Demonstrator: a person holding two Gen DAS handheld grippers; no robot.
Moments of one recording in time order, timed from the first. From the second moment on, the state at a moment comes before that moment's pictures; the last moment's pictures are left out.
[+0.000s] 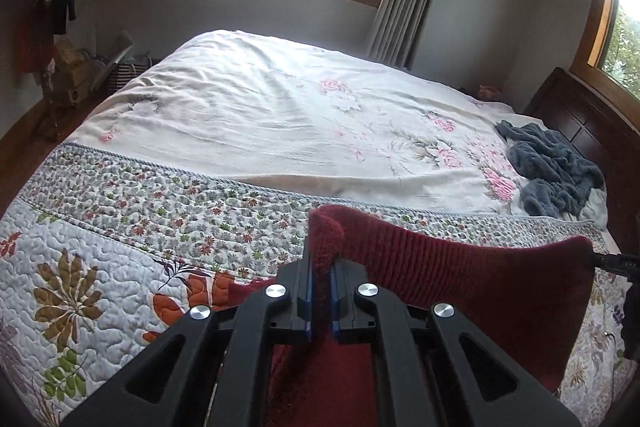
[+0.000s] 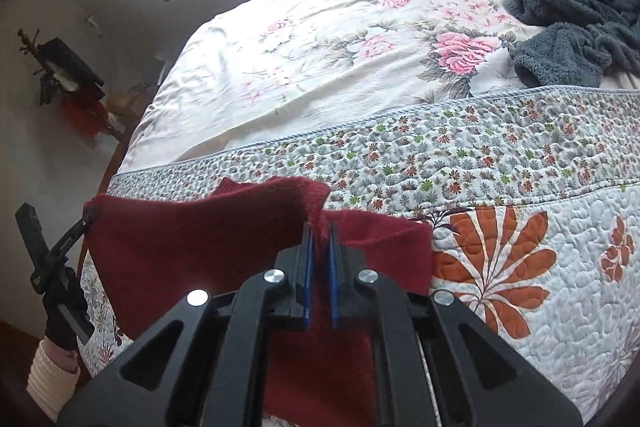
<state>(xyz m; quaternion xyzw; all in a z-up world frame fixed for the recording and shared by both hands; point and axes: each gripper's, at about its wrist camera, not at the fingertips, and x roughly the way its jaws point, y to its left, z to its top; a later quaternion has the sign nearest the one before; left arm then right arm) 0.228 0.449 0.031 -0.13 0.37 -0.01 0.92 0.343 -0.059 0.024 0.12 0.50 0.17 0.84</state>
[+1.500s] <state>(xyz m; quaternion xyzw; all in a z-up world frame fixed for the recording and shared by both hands) 0.137 0.388 -0.043 -0.13 0.49 -0.08 0.86 0.197 -0.108 -0.082 0.16 0.60 0.15 0.77</state>
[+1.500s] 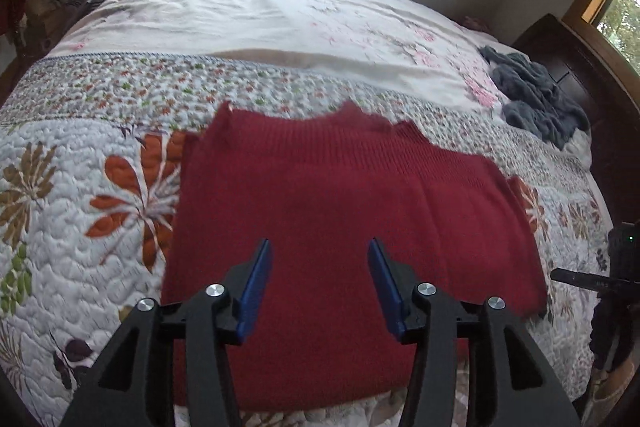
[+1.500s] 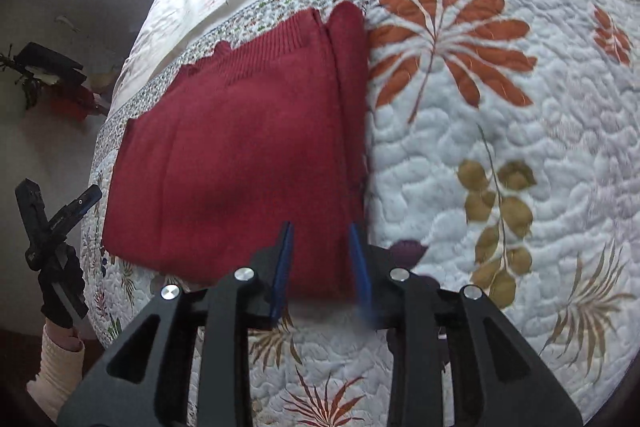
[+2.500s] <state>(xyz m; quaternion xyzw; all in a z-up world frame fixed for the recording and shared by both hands) 0.127 0.392 -0.097 -0.12 0.54 -0.06 0.83 0.189 -0.122 -0.123 0.19 0.63 0.13 0.74</state>
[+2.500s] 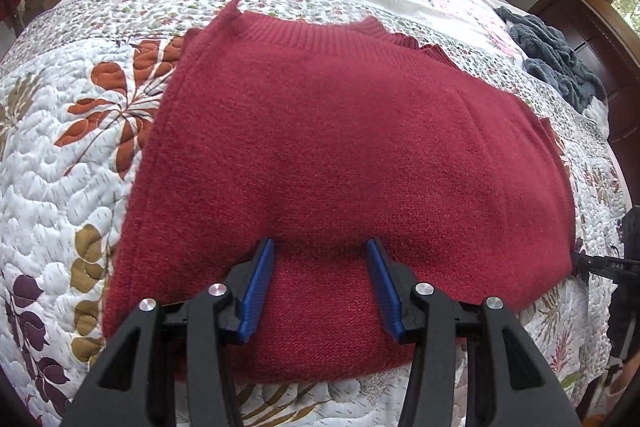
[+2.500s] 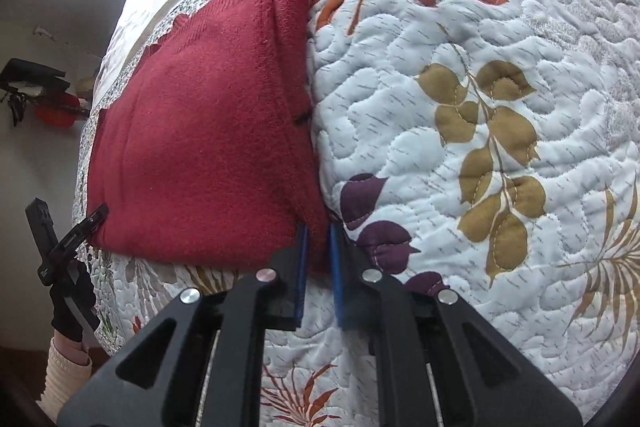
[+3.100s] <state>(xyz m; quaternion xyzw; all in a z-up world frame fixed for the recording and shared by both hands) 0.196 0.341 -0.074 -0.12 0.52 -0.08 0.84 0.263 -0.131 -0.118 0.26 0.61 0.14 0.73</state>
